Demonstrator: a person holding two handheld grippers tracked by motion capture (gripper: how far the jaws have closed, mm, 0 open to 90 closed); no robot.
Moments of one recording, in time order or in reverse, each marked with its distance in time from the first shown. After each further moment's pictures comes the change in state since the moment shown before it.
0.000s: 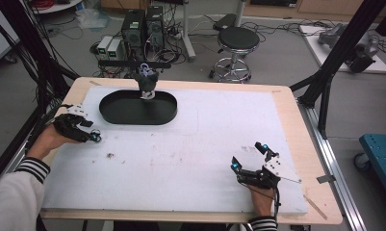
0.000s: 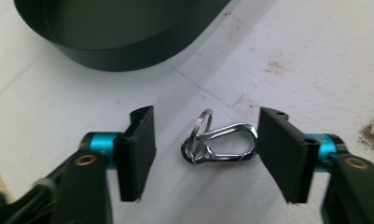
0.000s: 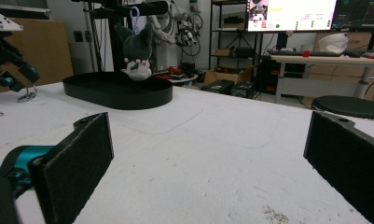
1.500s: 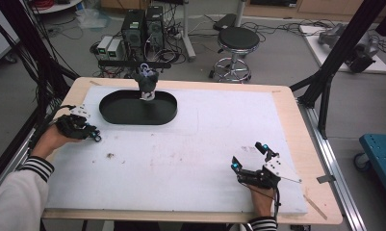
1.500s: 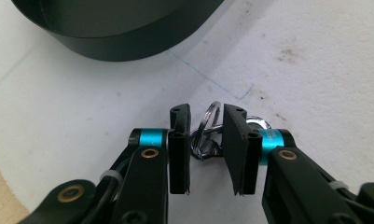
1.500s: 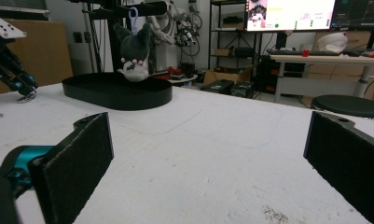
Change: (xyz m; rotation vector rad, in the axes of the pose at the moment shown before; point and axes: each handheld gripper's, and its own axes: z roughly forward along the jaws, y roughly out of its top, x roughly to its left) left arm 0.000 0.000 0.006 0.038 0.022 0.002; right arm 0.000 0.000 0.000 0.002 -0.003 0.010
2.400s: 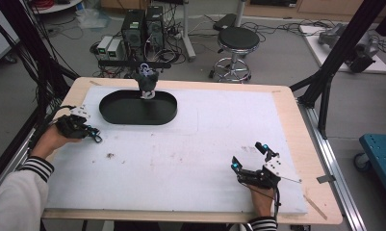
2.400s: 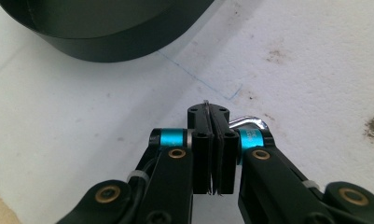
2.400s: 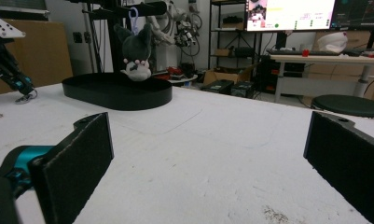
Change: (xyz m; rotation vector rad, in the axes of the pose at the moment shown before) left arm -0.002 0.000 -0.001 0.001 -0.030 -0.003; right arm 0.000 0.000 0.000 -0.002 0.001 0.000
